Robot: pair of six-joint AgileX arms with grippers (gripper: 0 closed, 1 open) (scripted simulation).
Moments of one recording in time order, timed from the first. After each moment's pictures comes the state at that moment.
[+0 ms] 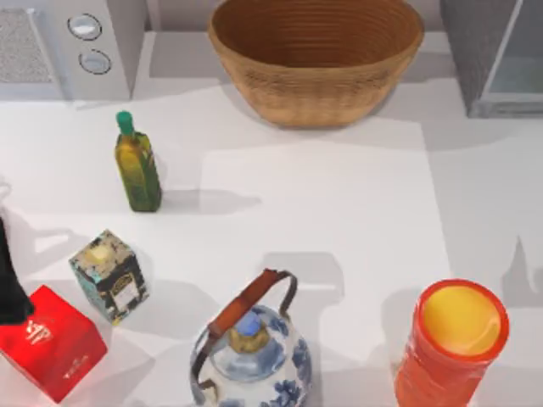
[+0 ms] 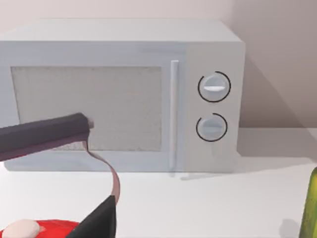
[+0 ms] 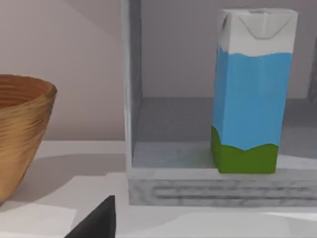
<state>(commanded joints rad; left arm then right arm) 0.00 0.00 0.00 0.00 0.00 0.00 -0.08 0.22 0.03 0.22 -0.07 0.00</state>
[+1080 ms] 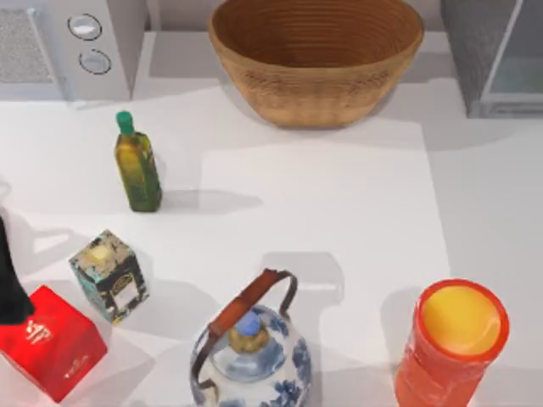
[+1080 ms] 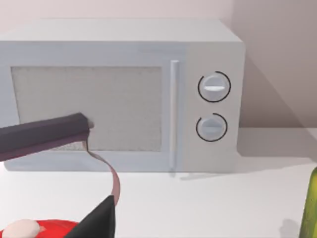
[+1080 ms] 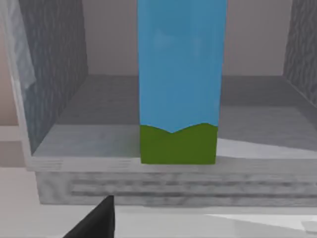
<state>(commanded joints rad) 0.00 0.00 0.00 0.00 0.00 0.00 -0.51 1.71 0.18 1.54 -0.49 0.02</state>
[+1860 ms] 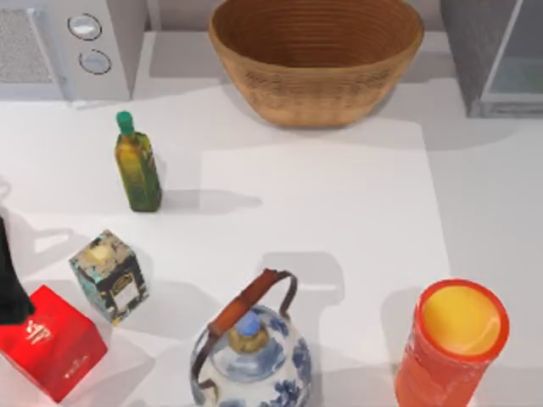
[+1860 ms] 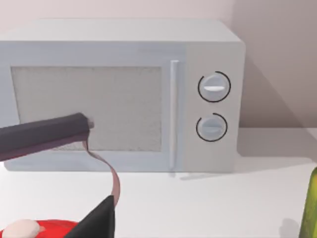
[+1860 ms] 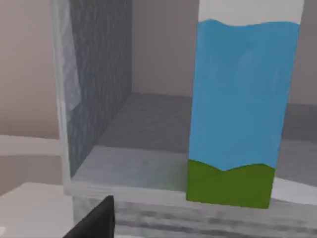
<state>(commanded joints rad) 0.00 0.00 0.00 0.00 0.00 0.00 -0.43 1.77 0.29 1.53 -0.54 0.00</state>
